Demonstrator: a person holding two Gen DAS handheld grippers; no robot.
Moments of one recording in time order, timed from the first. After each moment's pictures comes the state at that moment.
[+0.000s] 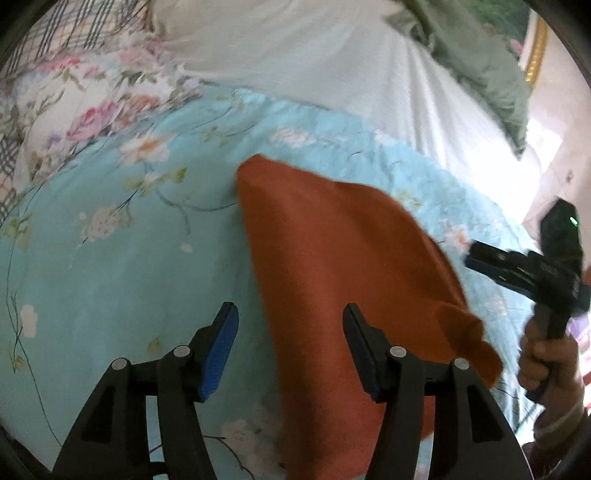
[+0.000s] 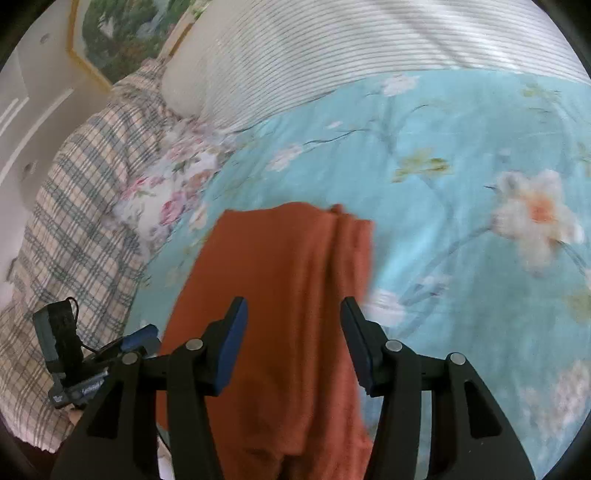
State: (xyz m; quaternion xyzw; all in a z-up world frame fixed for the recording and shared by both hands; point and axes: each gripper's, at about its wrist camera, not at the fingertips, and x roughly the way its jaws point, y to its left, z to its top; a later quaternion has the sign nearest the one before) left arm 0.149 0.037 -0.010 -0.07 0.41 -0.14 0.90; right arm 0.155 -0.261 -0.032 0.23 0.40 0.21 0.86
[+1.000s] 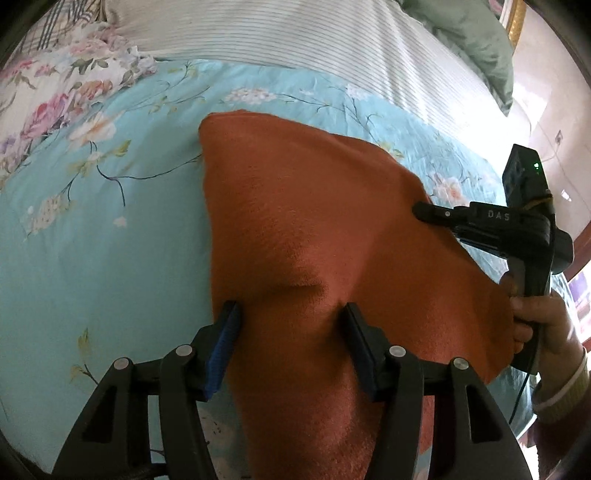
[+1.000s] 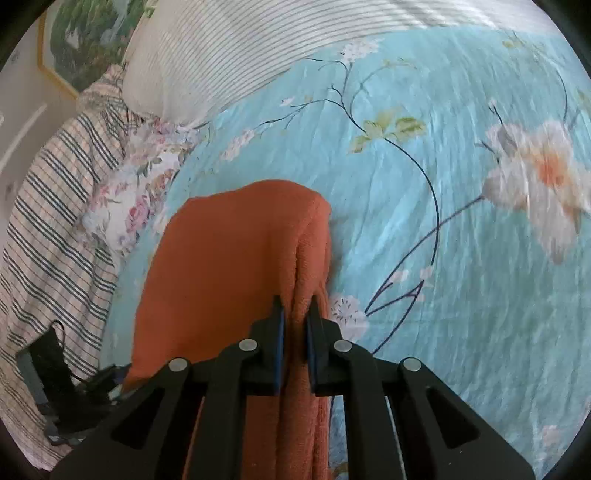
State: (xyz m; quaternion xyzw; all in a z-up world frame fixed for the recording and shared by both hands) left arm 0.163 -0.005 -0.055 -0.03 0.45 -0.18 0.87; right arm 0.180 -0.279 -0.085 0.25 0.42 0.16 0.86
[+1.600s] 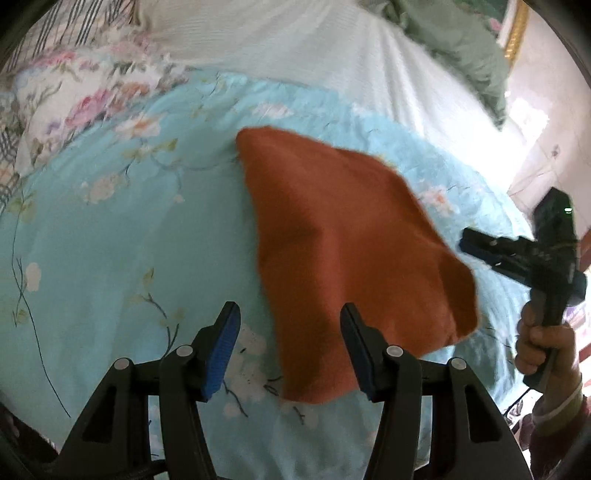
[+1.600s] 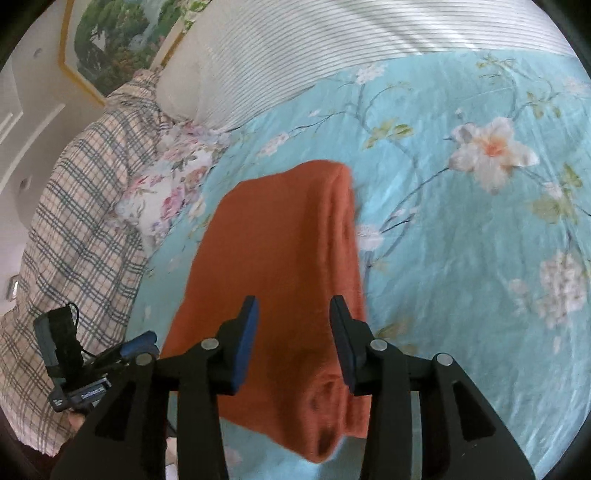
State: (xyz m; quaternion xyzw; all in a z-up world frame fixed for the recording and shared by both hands) left arm 0.093 0.036 -0.017 -0.05 0.43 -0.17 0.88; right arm 0.088 -0.268 -0.044 0.26 0.40 0.18 0.86
